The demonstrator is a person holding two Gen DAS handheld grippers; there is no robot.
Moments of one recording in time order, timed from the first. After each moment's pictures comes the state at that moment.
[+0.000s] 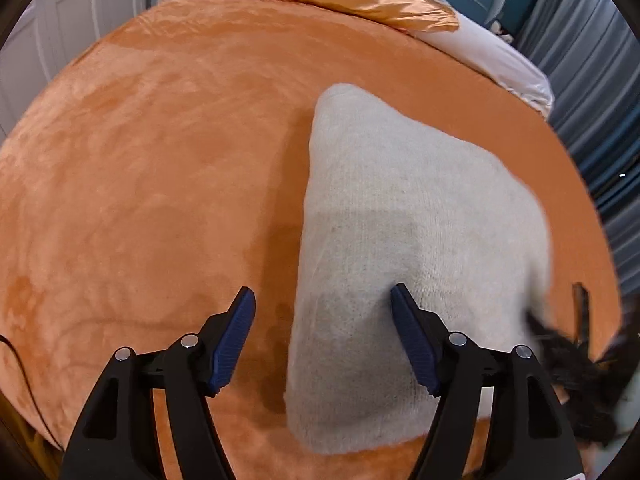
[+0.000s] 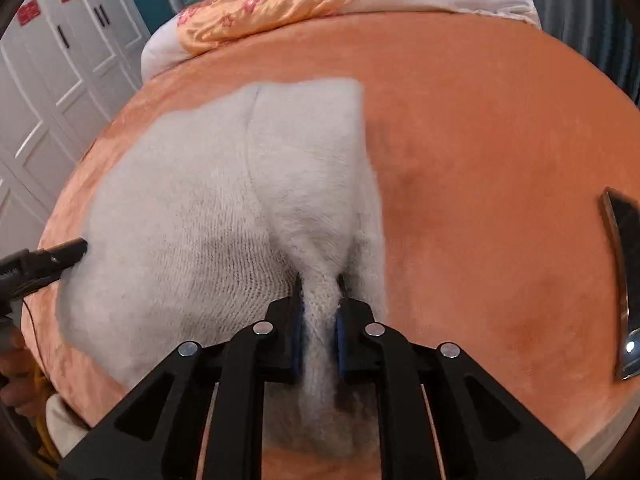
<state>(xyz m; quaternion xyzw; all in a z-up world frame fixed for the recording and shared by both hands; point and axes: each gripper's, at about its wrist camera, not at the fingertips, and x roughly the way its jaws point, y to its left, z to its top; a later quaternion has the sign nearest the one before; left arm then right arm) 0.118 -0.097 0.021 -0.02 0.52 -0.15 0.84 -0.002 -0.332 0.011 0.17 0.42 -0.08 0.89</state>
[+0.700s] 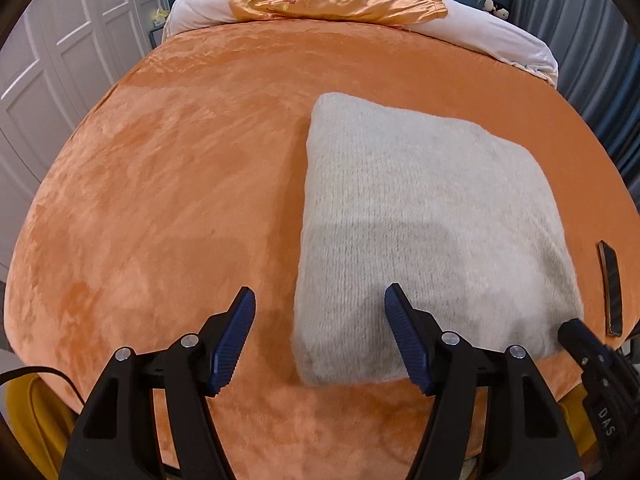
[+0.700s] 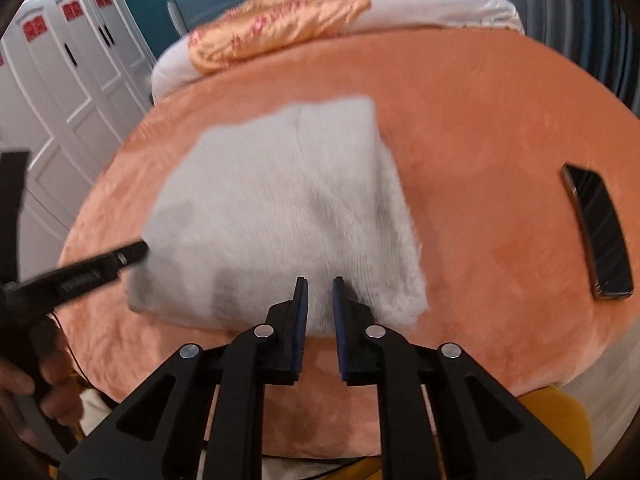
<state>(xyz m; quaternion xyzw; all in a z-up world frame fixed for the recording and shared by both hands) 0.078 -0.112 0.044 0.06 0.50 -0.13 0.85 -0.049 -0.283 0.031 0.19 0.42 -0.09 0.88</state>
